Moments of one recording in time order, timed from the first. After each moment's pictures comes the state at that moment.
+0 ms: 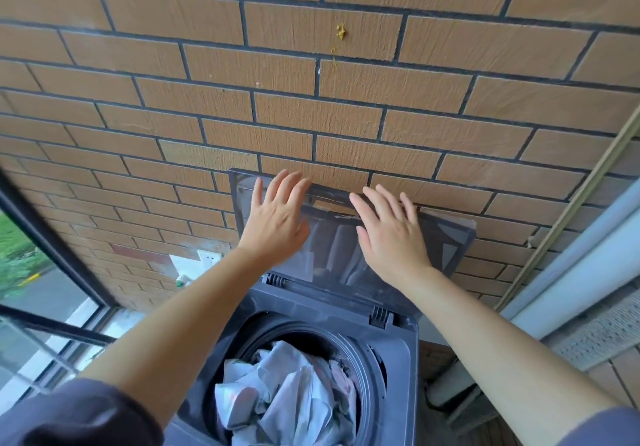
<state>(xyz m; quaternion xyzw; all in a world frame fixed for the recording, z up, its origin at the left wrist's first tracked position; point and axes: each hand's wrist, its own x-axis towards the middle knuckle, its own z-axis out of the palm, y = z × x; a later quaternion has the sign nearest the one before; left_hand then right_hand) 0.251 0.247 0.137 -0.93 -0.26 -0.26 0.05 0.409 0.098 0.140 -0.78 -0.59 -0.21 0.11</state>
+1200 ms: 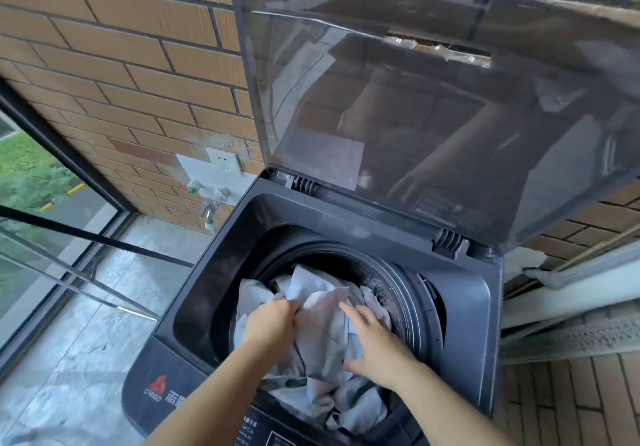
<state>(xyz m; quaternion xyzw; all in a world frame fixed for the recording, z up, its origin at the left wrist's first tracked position) 0.153 0.166 -0.171 -0.85 -0.46 0.13 -0.21 0.309 0.041 -0.182 -0.76 -0.52 0.39 0.01</state>
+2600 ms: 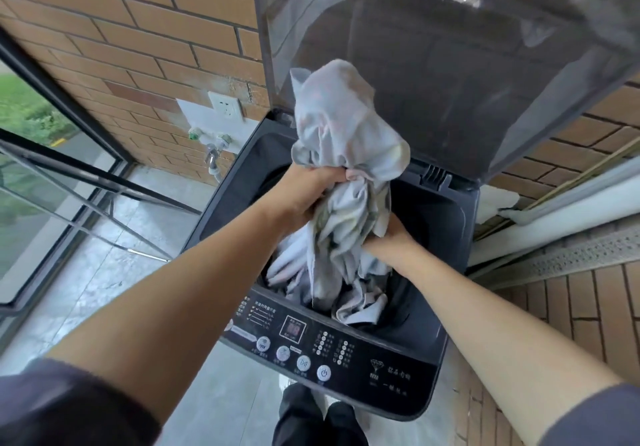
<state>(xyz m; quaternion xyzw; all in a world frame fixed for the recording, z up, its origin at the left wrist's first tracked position) 0.182 0.164 -0.011 -0.48 -0.30 -0.19 -0.80 0.294 0.053 -0.063 -0.76 -0.36 0.44 0.31</state>
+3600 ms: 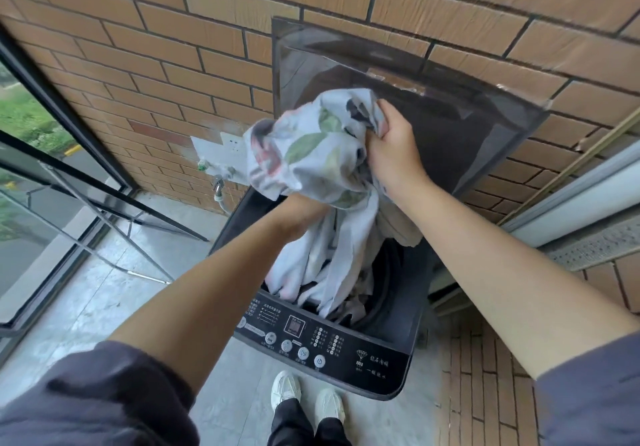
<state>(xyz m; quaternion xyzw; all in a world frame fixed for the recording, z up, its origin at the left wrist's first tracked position) 0.159 0.145 0.058 -0.62 -0.32 -0.15 -0.70 0.285 0.101 0.126 -0.65 -0.40 0.24 0.59</state>
